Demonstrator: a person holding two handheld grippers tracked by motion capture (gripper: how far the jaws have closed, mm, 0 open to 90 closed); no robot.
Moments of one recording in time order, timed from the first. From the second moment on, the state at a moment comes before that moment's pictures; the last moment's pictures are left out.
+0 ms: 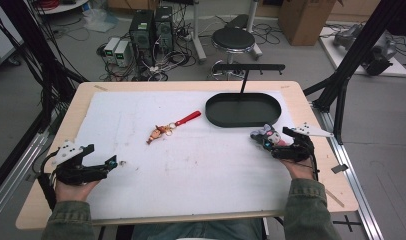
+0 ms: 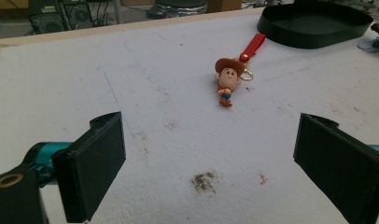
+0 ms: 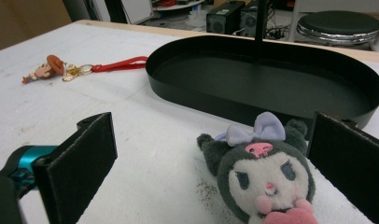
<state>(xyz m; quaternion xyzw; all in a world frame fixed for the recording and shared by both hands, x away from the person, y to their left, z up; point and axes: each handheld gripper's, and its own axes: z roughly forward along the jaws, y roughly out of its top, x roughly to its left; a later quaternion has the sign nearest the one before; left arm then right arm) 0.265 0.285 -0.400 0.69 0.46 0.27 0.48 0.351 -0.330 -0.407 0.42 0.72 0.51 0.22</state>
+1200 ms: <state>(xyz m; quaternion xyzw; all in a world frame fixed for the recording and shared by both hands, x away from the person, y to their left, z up) 0.298 0.250 -0.393 0.78 0.41 0.25 0.41 0.350 -0.333 -0.411 0.42 0.72 0.50 0.22</state>
